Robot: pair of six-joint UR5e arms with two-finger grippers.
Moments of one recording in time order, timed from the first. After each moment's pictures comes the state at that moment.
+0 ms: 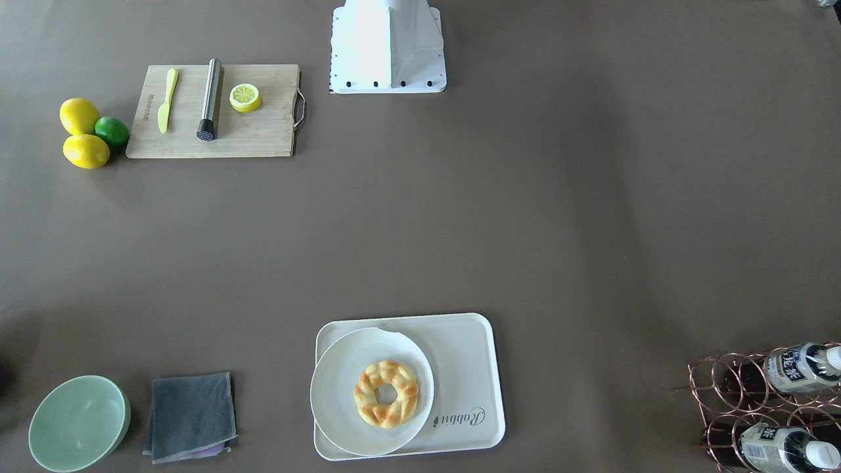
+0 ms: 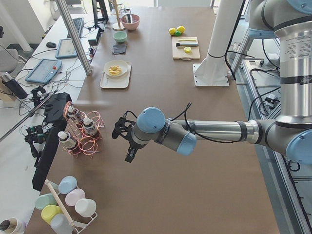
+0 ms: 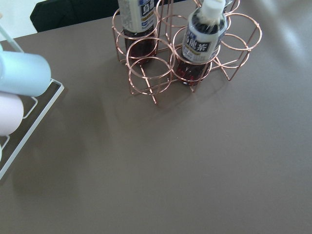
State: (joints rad) left arm -1.60 -1.51 -1.72 -2.03 -2.46 -0.08; right arm 1.64 -1.69 1.83 -1.52 2.35 -0.02
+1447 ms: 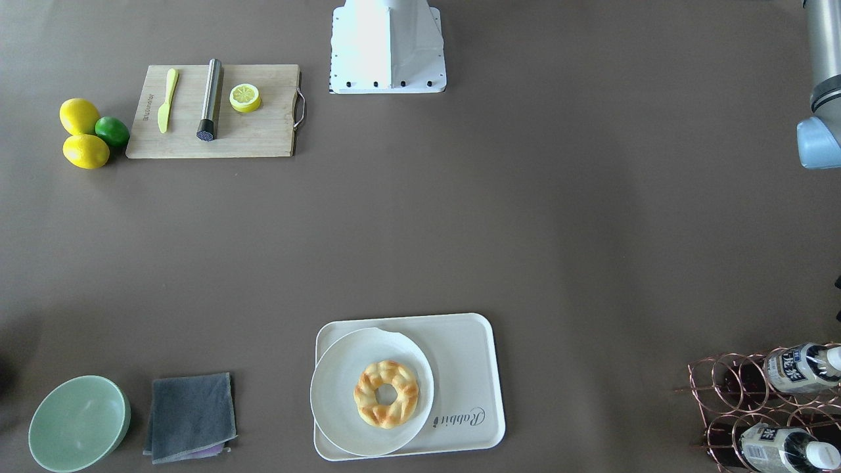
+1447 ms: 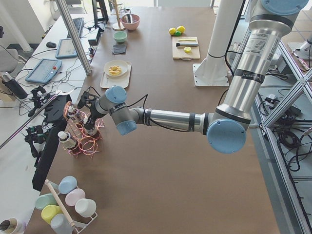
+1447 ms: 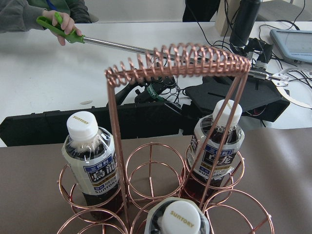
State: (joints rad) left arm -1.30 -1.87 -1.32 -2.59 -1.98 -0.74; right arm 1.64 -1.69 1.83 -1.45 2.35 -0.02
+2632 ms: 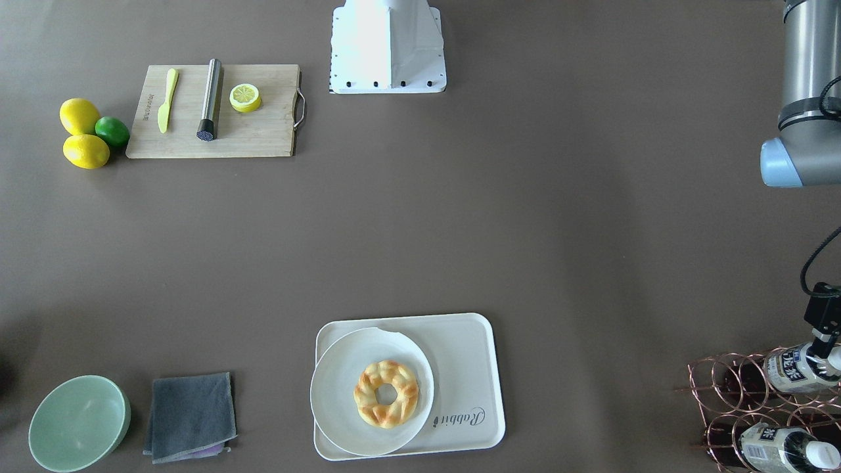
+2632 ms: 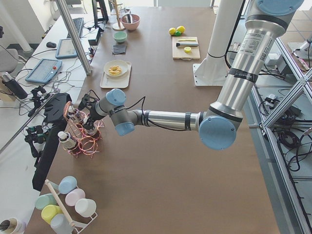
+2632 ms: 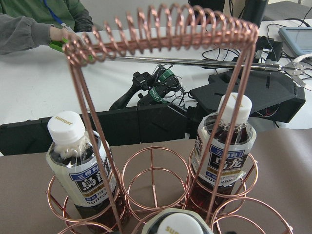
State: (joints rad) left arm -1.25 -1.91 -1.23 -2.64 -1.89 -0.74; right arm 1.64 -1.69 1.83 -1.45 2.35 -0.02
